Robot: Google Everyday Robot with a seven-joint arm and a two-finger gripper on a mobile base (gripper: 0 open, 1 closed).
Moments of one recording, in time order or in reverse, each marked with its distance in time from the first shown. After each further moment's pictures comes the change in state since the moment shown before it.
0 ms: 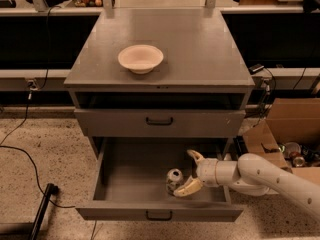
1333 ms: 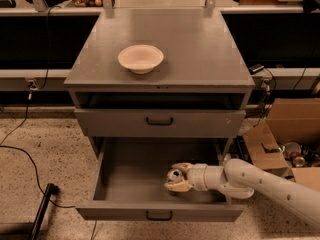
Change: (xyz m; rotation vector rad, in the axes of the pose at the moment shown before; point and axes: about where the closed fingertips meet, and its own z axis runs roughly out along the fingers) arm 0.038 0.002 0.051 -0.011 0.019 0.090
